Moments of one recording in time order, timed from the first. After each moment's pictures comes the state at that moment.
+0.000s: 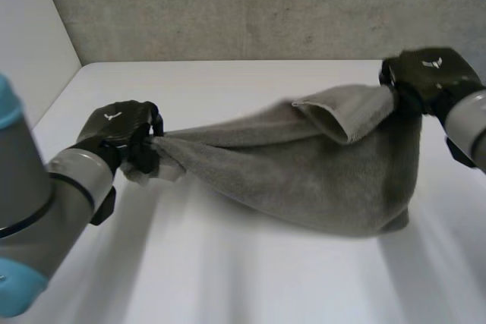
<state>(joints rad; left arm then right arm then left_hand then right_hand) 4.25 -1.71 -1.63 3.10 -1.65 3.11 1.80 -1.44 1.48 0.13 1.38 2.82 1.41 1.48 1.54 1.50 1.47 1.32 1.30 1.32 1.33 1.16</state>
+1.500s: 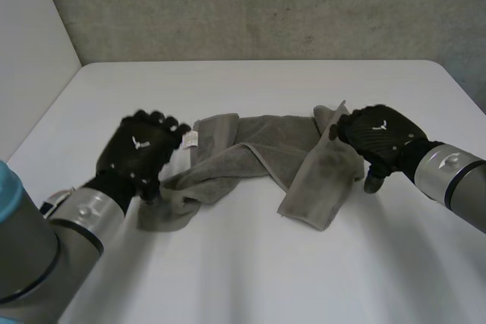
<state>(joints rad) 4.30 -1.67 -1.94 3.50 -1.43 3.56 1.77 -1.33 1.64 0.05 1.08 2.52 0.33 0.33 0.32 0.33 0.30 0.38 0.38 0.38 0.36 0.15</state>
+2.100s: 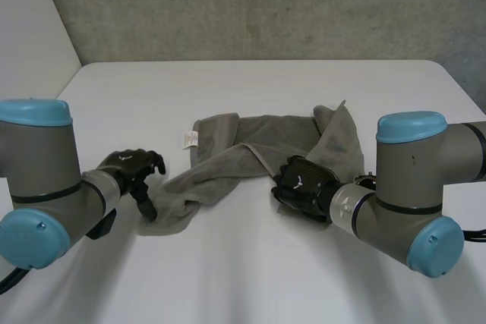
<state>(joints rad) 4.39 -2.07 -1.53 3.03 -1.53 3.27 2.05 -0.94 1.41 0.11 1.22 2.00 0.51 0.50 0.51 0.51 0.52 0.42 0.41 0.42 0.41 0.27</state>
